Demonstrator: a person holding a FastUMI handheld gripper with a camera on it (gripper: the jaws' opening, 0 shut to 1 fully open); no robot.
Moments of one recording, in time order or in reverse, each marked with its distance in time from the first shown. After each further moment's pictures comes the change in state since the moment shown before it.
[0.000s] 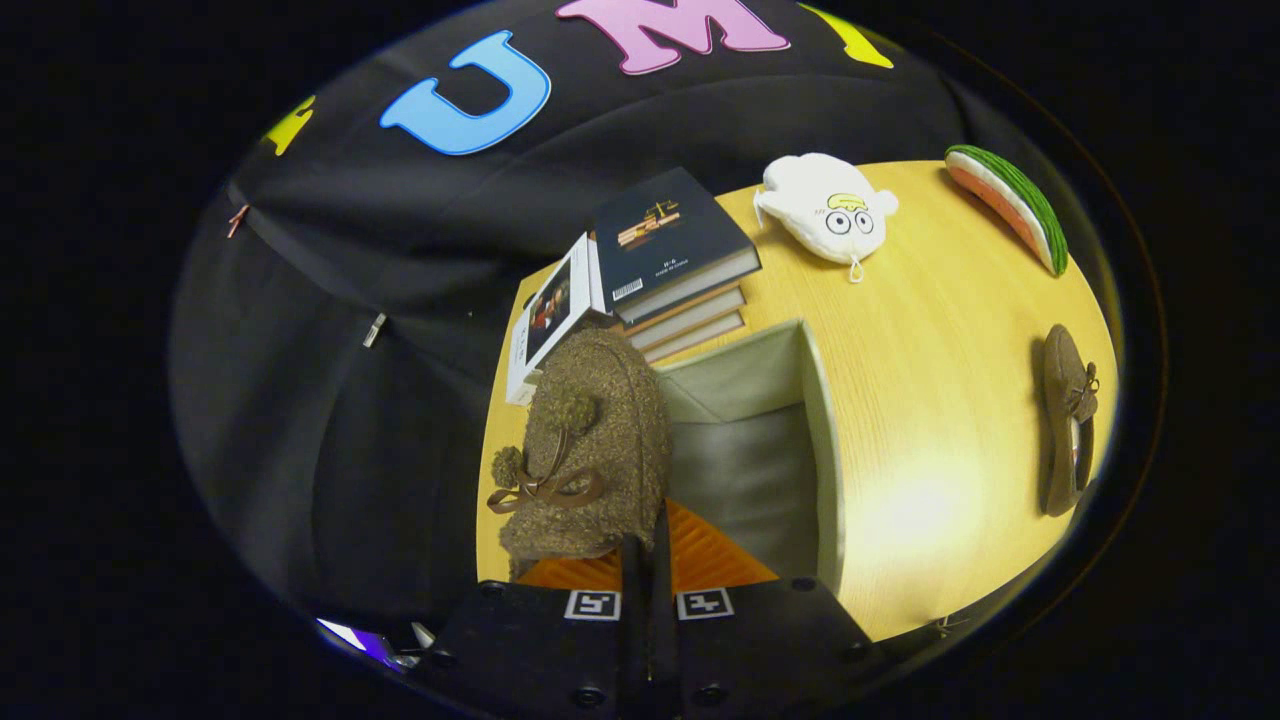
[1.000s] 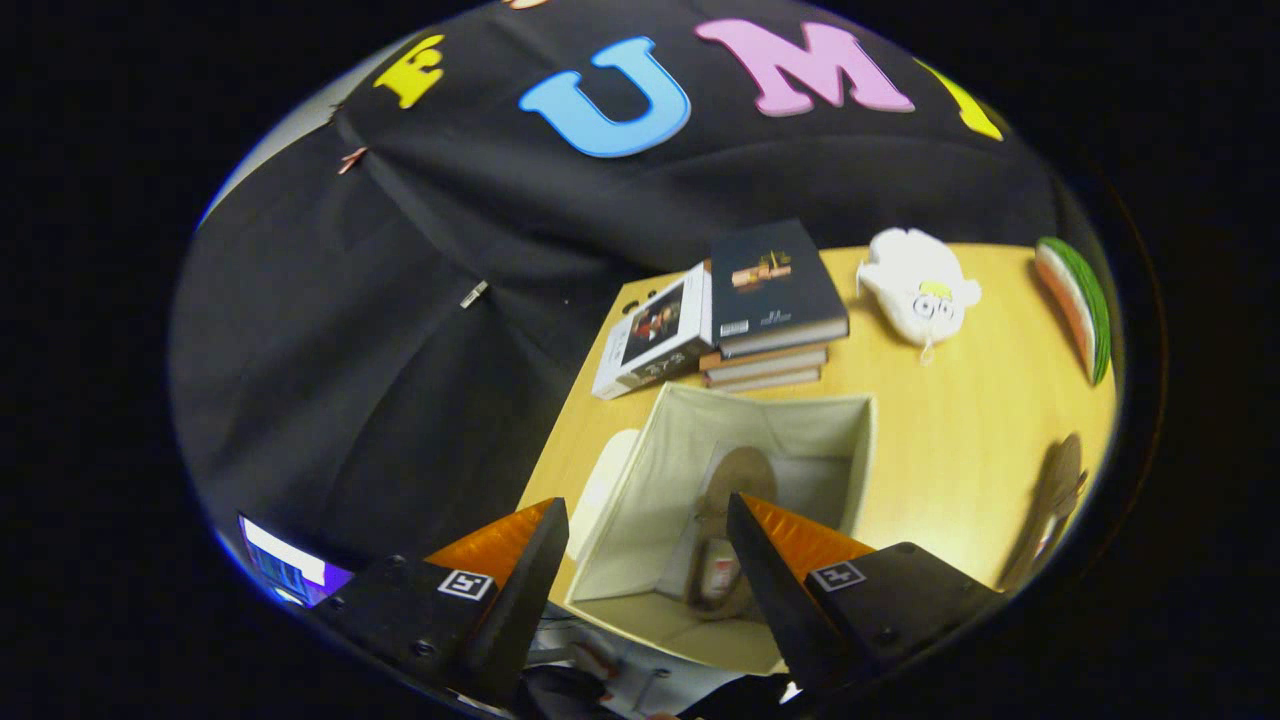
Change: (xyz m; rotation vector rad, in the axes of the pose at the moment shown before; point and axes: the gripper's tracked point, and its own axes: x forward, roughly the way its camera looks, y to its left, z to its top) arm -0.100 0.030 0.044 -0.332 -0.124 0.210
